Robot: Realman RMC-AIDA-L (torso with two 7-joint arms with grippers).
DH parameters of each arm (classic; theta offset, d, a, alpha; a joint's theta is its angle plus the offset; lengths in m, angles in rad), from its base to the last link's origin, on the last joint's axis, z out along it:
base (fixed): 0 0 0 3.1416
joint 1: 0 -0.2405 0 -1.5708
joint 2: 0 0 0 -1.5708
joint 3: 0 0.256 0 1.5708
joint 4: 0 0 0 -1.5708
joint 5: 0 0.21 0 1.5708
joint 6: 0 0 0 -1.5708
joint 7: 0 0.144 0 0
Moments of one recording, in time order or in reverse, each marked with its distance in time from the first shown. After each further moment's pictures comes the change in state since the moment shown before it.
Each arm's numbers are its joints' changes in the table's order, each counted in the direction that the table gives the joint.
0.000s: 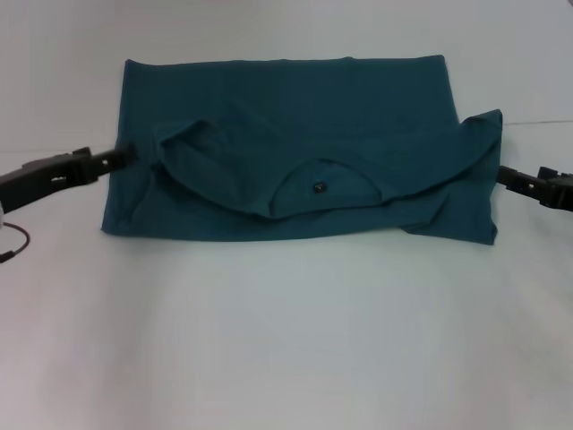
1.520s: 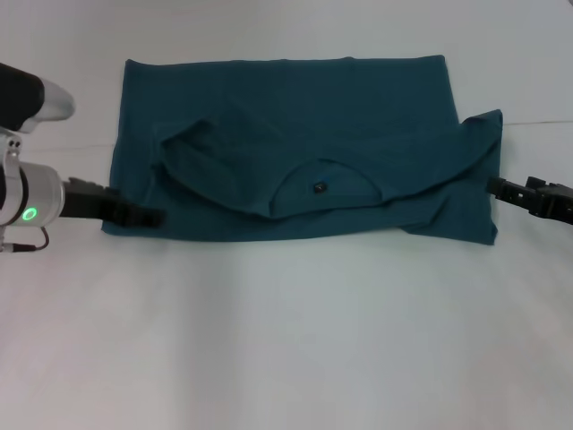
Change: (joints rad) left arm 0.293 -0.057 0.068 -0.193 0.637 0.095 -0.161; right arm 0.001 -0.017 0.007 -0.011 -0.008 0.020 0.001
